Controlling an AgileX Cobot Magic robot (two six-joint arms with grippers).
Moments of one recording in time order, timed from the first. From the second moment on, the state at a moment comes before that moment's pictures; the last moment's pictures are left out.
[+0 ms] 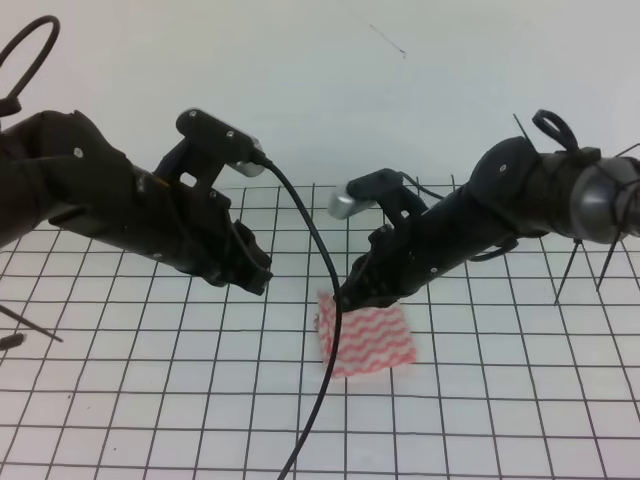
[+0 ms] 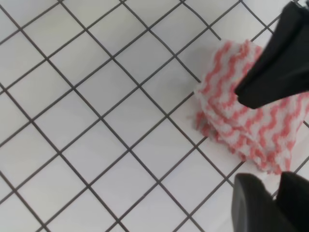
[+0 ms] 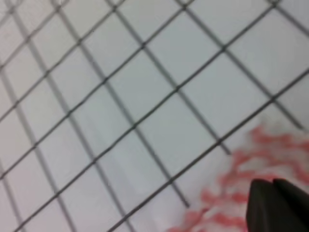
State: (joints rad) left arm -0.38 1.61 -1.22 -0.52 0.66 0.68; right arm 0.47 2.16 -1.52 0.88 0.74 -0.90
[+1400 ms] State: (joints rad) left arm -0.44 1.70 -1.22 -0.75 0.62 0.85; right arm 0.44 2.05 -1.51 0.54 0.68 -0.69
